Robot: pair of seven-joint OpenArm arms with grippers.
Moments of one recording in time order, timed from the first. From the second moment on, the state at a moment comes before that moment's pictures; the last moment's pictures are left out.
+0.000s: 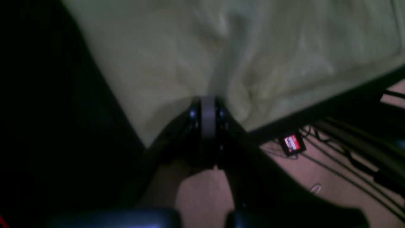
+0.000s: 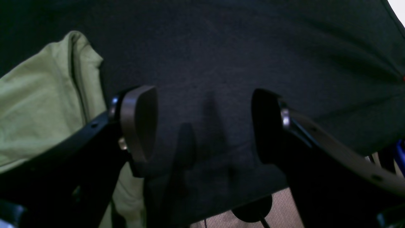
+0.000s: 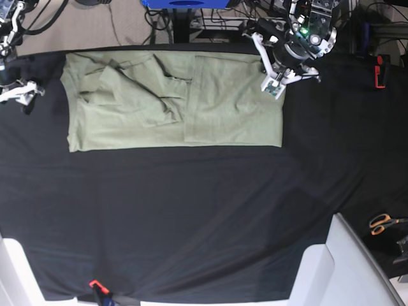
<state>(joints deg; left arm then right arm) 28.8 -12.6 2.4 97.5 3.3 -18.5 39.4 -20.4 3.2 38.6 89.1 12.2 18.2 -27.0</state>
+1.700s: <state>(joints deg) 33.6 -10.6 -48.9 96.5 -21.2 -41.5 39.6 -7.9 9.5 31.3 64.7 49.4 35.3 -64.1</state>
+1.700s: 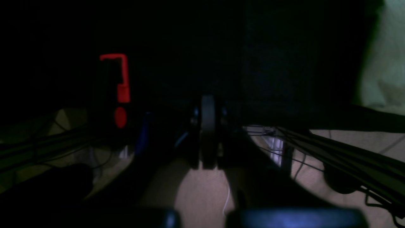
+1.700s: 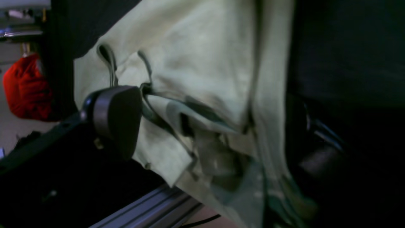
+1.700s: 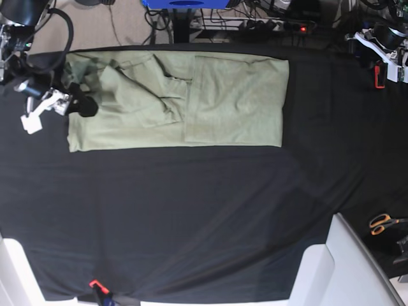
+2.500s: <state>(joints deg) 30.2 -10.9 -46.4 92.2 -16.5 -41.5 39.5 -8.0 8.6 27.6 63.4 46.3 33.9 -66.0</state>
